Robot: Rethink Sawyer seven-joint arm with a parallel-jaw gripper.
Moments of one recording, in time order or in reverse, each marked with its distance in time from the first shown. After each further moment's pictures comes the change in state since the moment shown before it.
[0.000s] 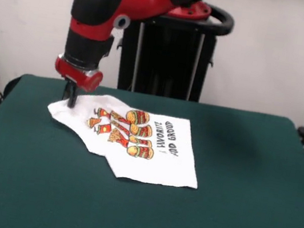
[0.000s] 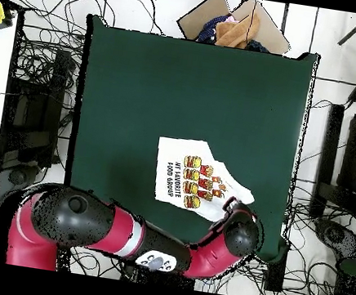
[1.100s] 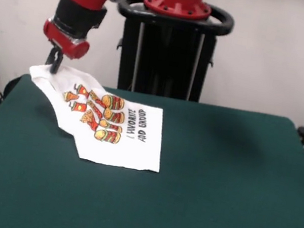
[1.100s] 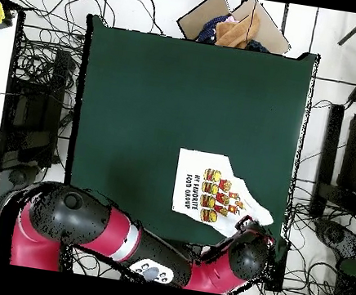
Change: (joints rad) arm 0.005 0.060 -0.076 0.073 0.108 0.000 0.000
